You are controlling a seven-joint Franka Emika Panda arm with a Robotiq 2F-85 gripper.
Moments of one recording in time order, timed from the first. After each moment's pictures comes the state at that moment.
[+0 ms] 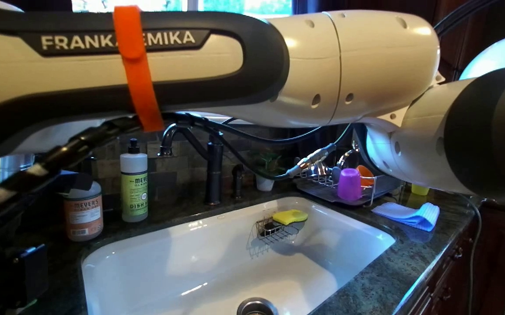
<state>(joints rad) 0.88 1.29 0.15 -0.46 -0.09 1.87 -1.55</state>
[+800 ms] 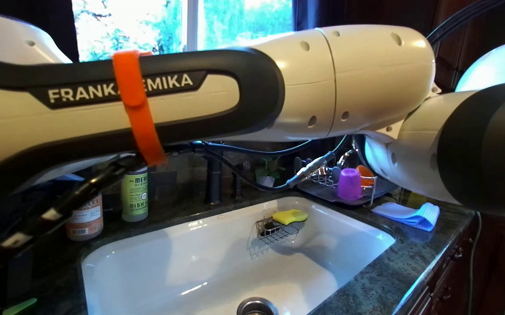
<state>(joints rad) 0.89 1.32 0.10 -0.46 -0.12 2.06 -1.43</state>
